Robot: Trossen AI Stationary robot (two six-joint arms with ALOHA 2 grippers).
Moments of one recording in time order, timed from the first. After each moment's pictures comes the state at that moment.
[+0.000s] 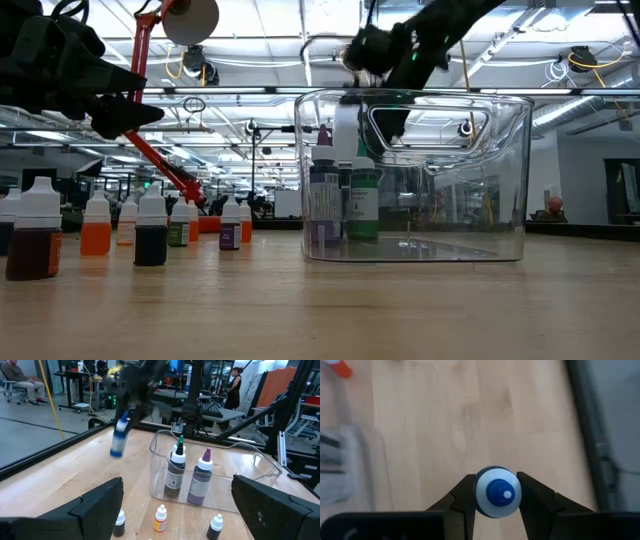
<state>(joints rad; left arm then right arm) -0.15 0.13 0.01 0.08 -0.29 -0.16 -0.34 1.69 1.24 -0.50 0.11 -0.30</state>
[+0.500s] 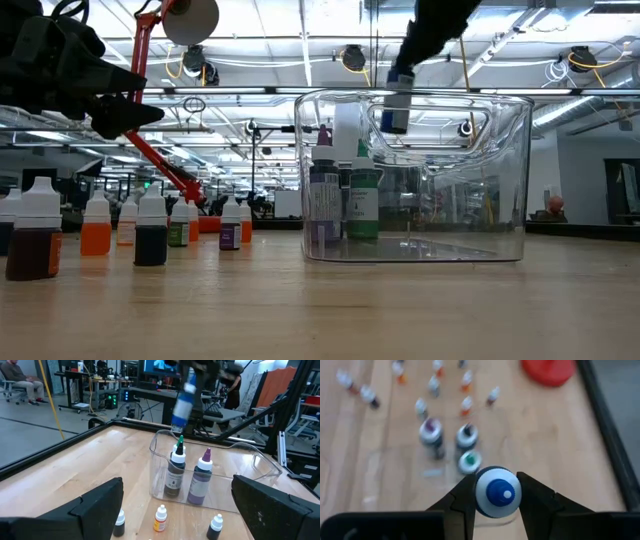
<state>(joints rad) -0.15 0.13 0.01 0.08 -0.29 -0.16 0.03 1.33 1.20 -0.71 0.18 -0.01</state>
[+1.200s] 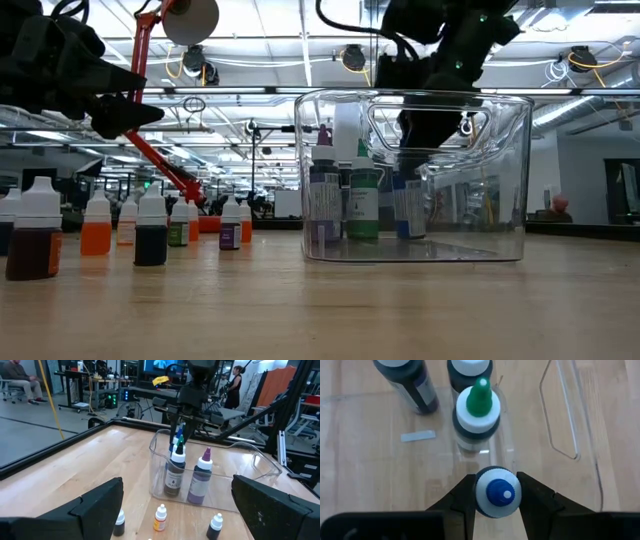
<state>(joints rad) -0.15 0.13 0.01 0.08 -0.29 -0.16 -0.03 1.54 1.00 -0.50 0.10 0.00</state>
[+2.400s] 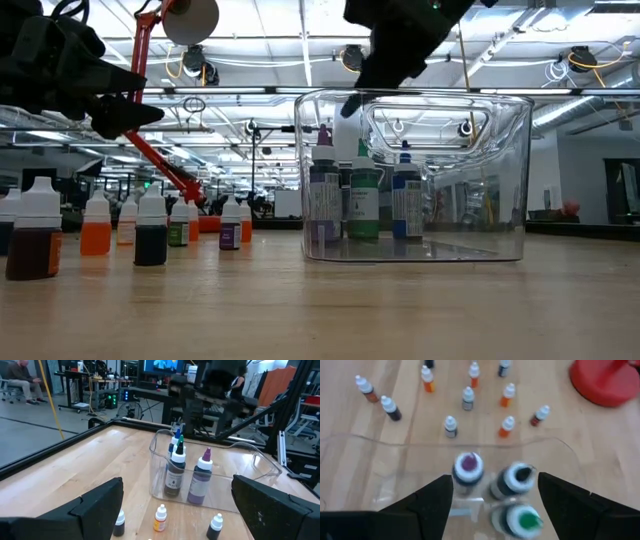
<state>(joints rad) -0.15 0.13 0.01 0.08 -0.29 -0.16 0.09 1.59 1.16 -0.37 0.13 -0.02</state>
